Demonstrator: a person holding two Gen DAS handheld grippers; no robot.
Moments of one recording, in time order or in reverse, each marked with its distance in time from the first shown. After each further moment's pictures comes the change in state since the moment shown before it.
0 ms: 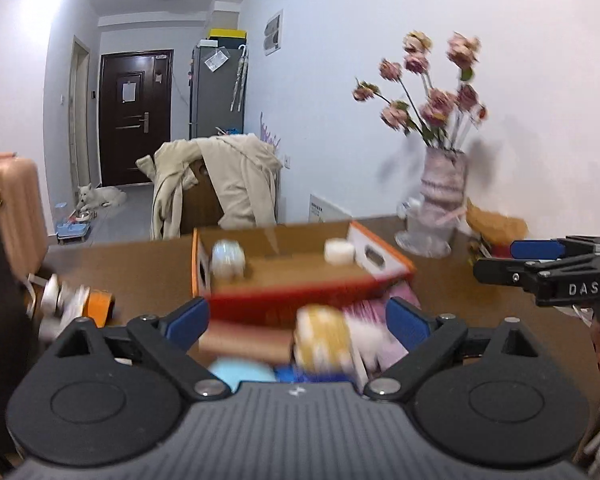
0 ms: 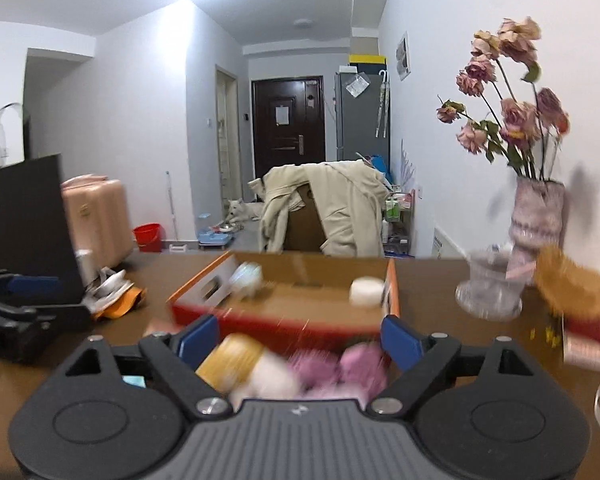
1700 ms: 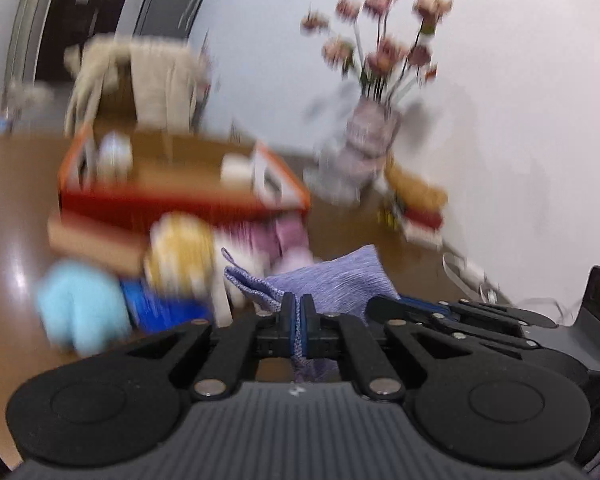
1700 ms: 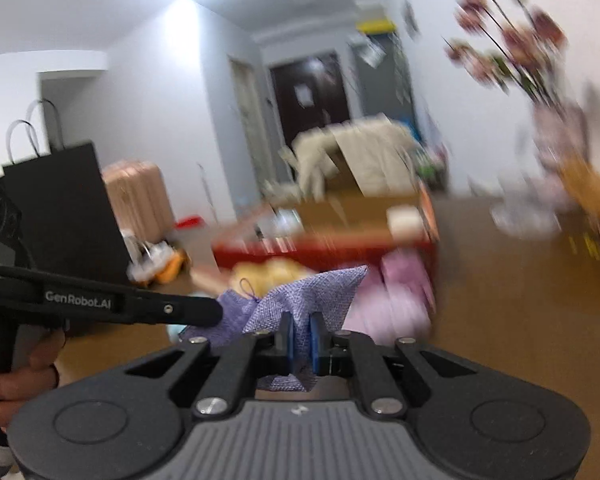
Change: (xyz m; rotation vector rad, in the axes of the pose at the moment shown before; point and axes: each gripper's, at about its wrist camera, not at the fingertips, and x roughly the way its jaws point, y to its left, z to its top) left arm 0.056 -0.032 -0.008 -0.181 0.165 -0.277; right arm -0.002 -0.009 -0.050 0.098 0.044 0.162
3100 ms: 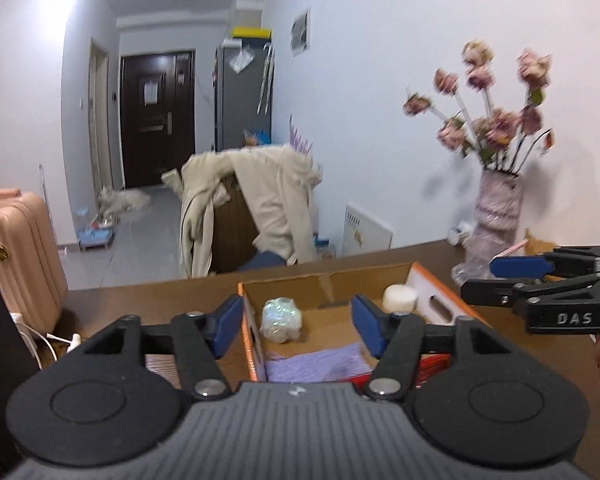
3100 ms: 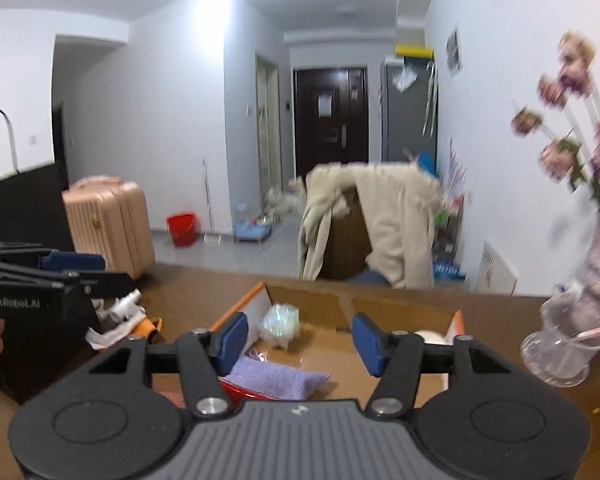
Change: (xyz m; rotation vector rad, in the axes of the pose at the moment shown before) left arm -0.027 0.073 0.119 0.175 -0.178 0.358; right arm 0.119 0.023 0.150 -0.158 -0.003 -0.040
